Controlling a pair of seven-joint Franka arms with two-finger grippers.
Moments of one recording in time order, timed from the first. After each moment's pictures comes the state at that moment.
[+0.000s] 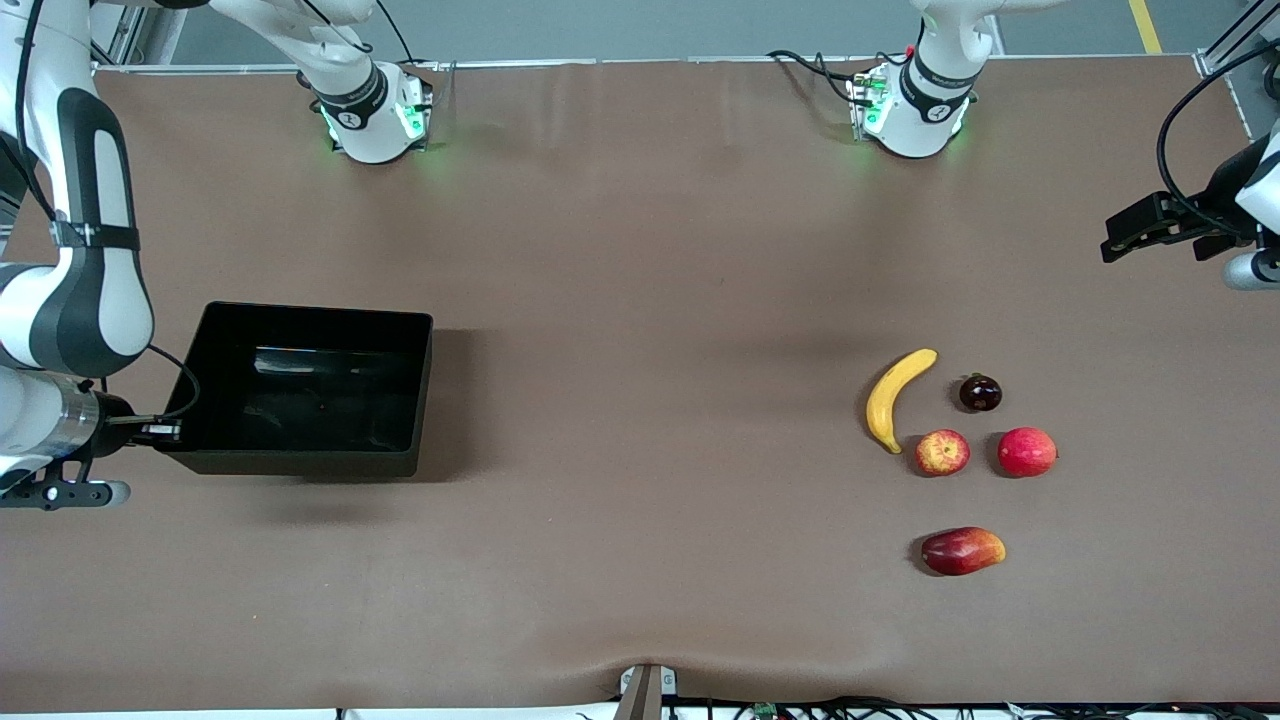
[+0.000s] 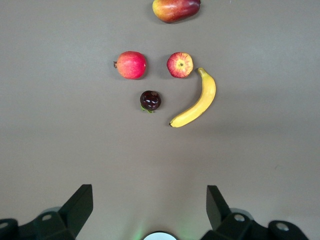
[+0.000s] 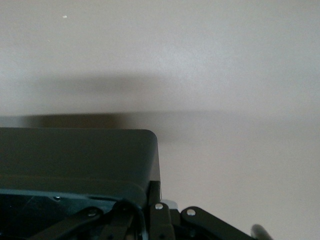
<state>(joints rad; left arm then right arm) 0.05 0.03 -0.08 -1.50 0.01 1.45 -0.03 -0.09 0.52 -0.06 -1.46 -0.04 1.87 -0.13</state>
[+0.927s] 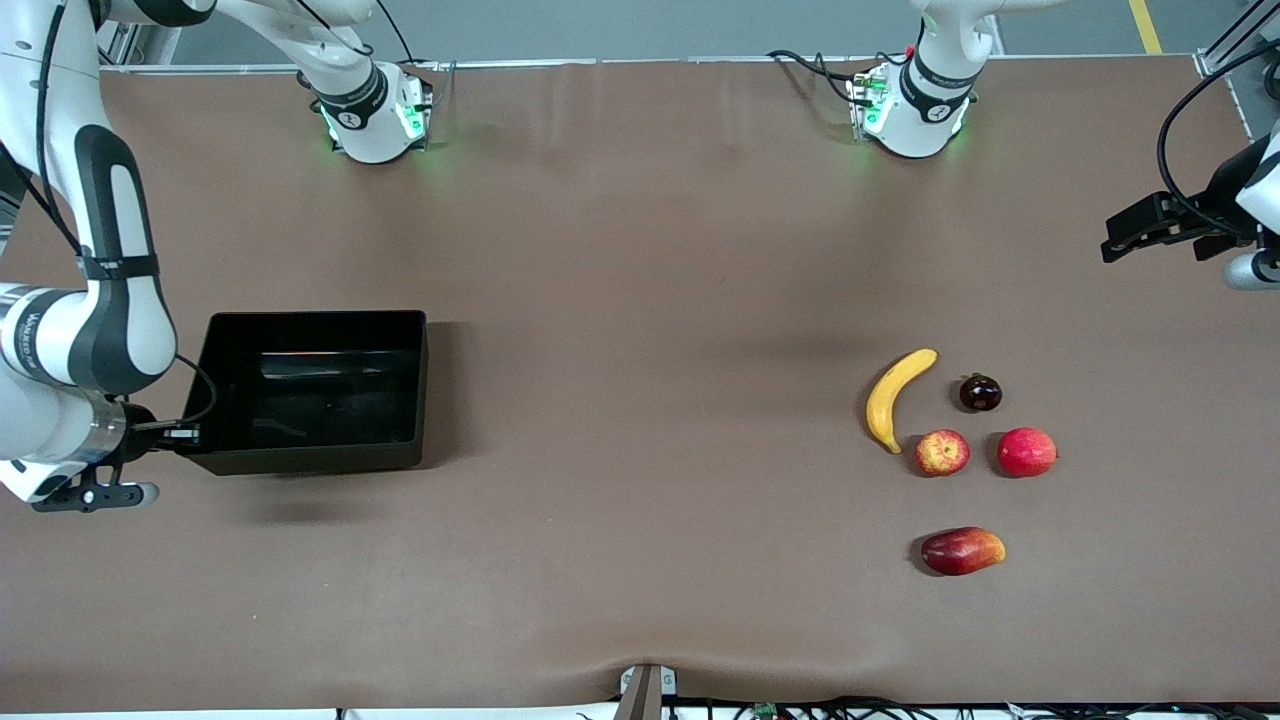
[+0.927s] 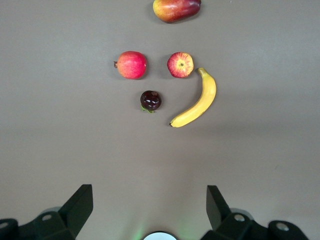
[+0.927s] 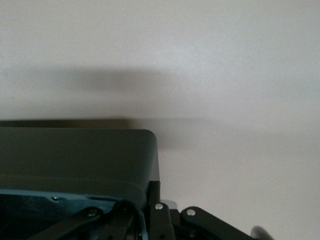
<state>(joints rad) 0.05 0.03 -0.08 -1.50 0.01 1.45 -0.03 -0.13 0.56 -0.06 -1.52 -0.03 1.98 -0.23</state>
